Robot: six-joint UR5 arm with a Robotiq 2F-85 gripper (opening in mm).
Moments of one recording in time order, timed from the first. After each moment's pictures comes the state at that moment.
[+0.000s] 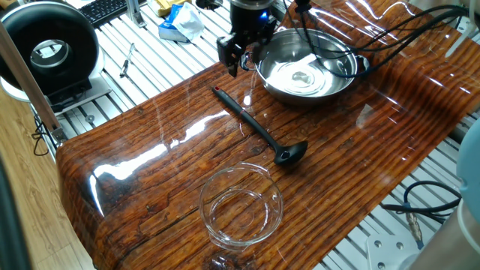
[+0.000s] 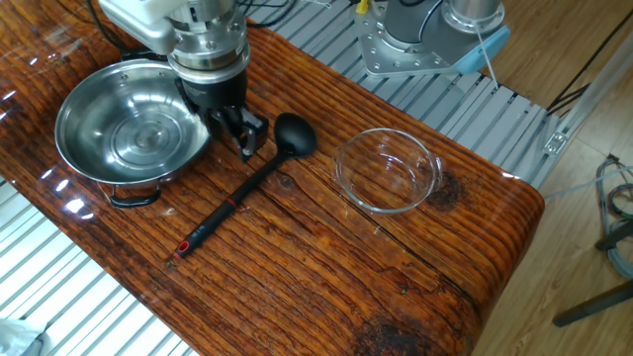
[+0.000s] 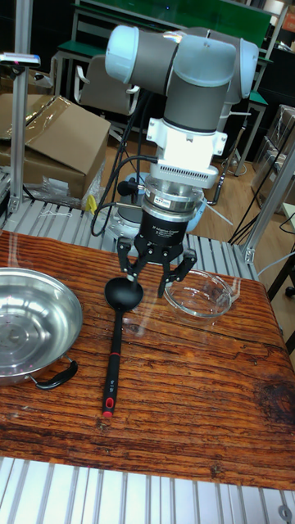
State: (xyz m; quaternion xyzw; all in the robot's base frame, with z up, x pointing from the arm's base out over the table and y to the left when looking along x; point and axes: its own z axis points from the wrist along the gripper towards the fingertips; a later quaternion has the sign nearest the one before) arm 0.562 0.017 0.189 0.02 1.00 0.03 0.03
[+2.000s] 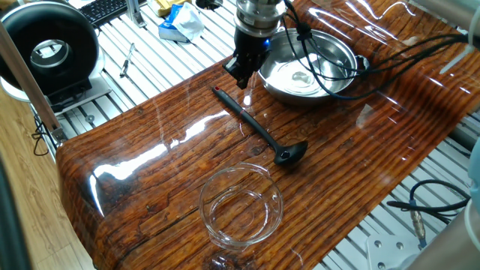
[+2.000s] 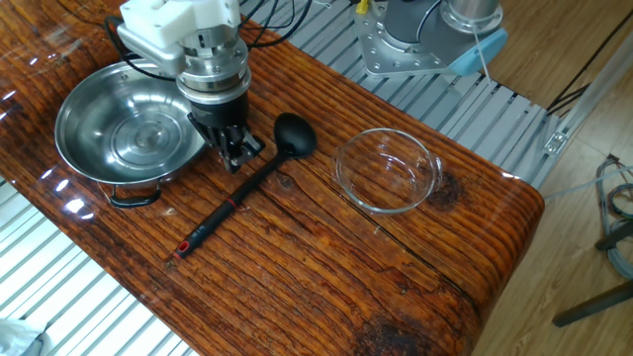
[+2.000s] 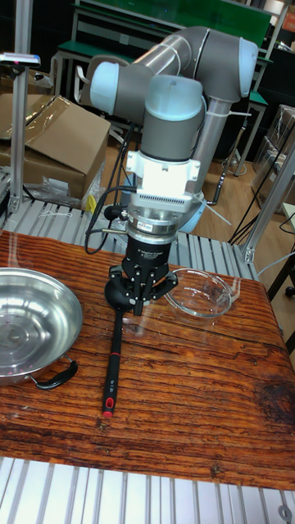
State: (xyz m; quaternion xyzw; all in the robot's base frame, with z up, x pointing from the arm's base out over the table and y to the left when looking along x) arm 0.558 0.010 0.132 -0.01 1.00 0.06 0.06
